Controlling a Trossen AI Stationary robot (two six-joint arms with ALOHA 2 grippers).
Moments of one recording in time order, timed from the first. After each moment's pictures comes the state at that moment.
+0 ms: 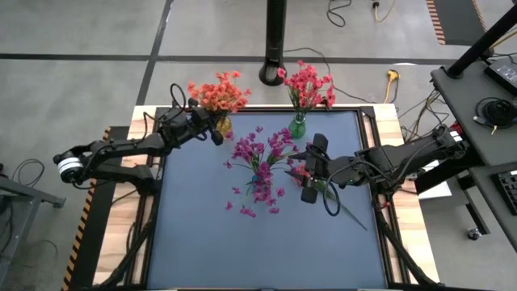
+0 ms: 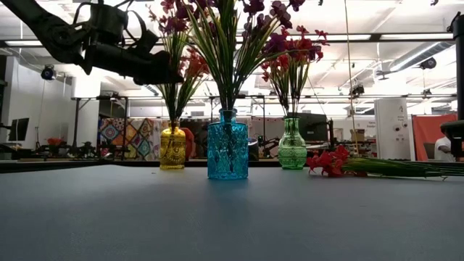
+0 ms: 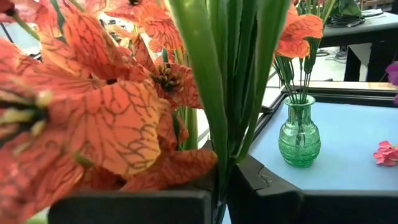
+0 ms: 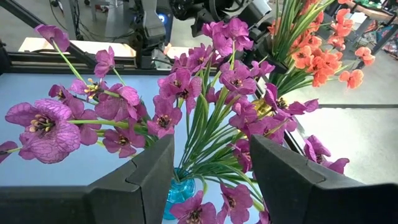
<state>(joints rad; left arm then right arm) 0.58 1.15 0.46 0.63 -0.08 0.19 0.31 1.29 1.27 -0.46 0.58 0.07</state>
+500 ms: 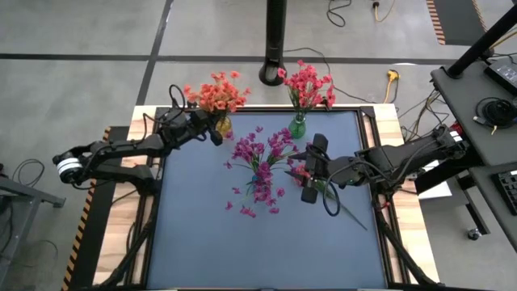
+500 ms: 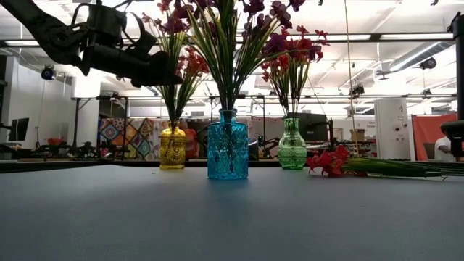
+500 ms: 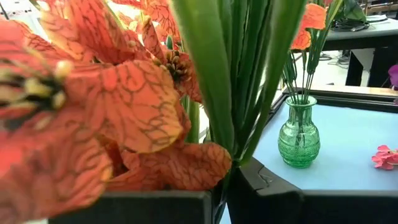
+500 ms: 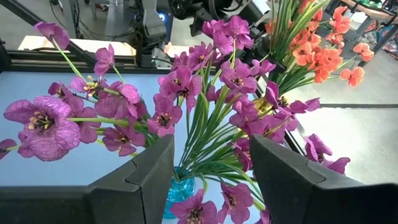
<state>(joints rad) 0.58 1.15 0.44 0.63 -0.10 0.14 0.31 1.29 1.27 -0.46 0.58 0.07</state>
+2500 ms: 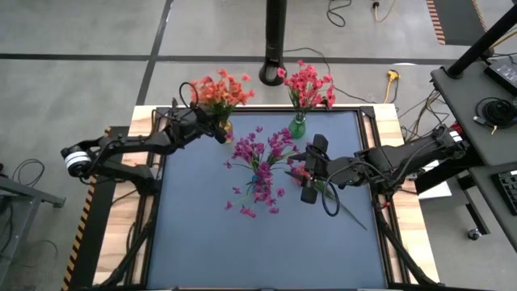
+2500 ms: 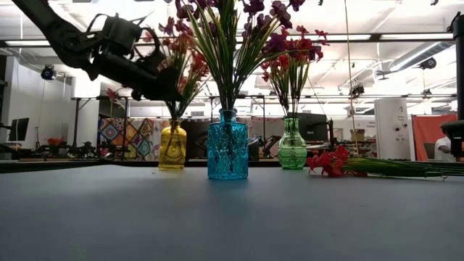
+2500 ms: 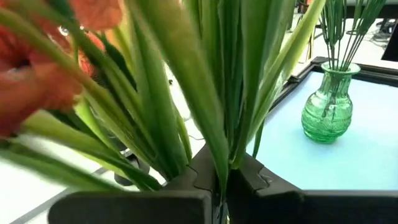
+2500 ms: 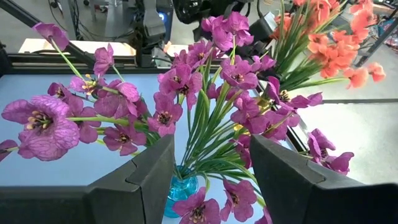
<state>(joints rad) 0.59 1.25 0.49 0.56 -0.19 0.05 0.31 1.29 1.26 -0.46 0.58 0.10</state>
